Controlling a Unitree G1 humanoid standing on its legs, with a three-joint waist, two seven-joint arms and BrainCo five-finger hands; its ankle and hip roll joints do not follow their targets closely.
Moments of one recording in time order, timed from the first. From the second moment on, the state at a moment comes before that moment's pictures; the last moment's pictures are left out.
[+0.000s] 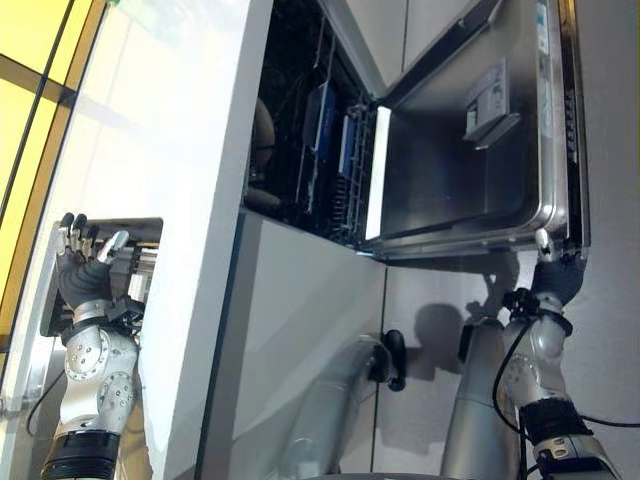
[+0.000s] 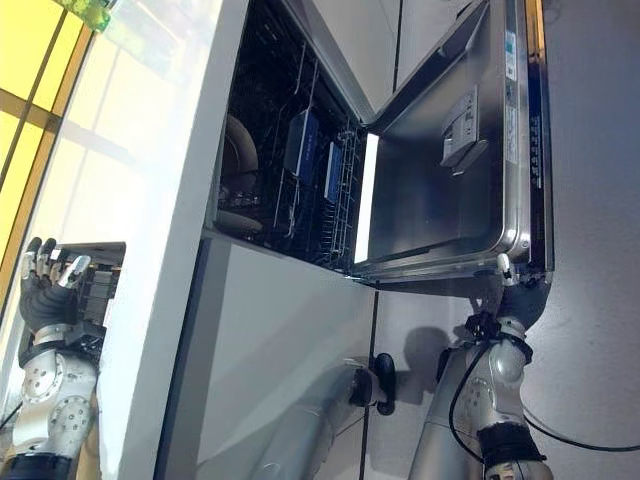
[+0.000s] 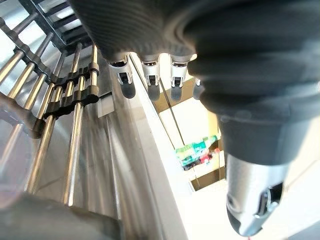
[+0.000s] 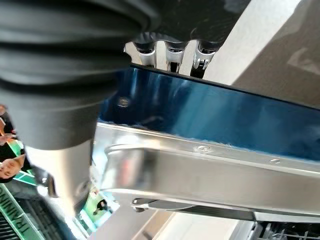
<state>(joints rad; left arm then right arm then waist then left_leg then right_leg) 0.02 0.59 0.16 0.15 -0.78 -0.34 0.24 -0.20 -0.40 -0.03 0.38 0.77 -0.57 -0.28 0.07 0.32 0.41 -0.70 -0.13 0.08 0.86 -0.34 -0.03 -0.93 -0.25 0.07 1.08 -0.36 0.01</state>
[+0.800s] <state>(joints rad) 0.04 0.48 0.18 0.18 -0.78 -0.25 0.04 -0.19 -0.51 0.08 0.38 0.69 -0.30 -0.10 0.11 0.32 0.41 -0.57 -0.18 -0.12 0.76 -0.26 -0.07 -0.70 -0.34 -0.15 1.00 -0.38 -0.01</state>
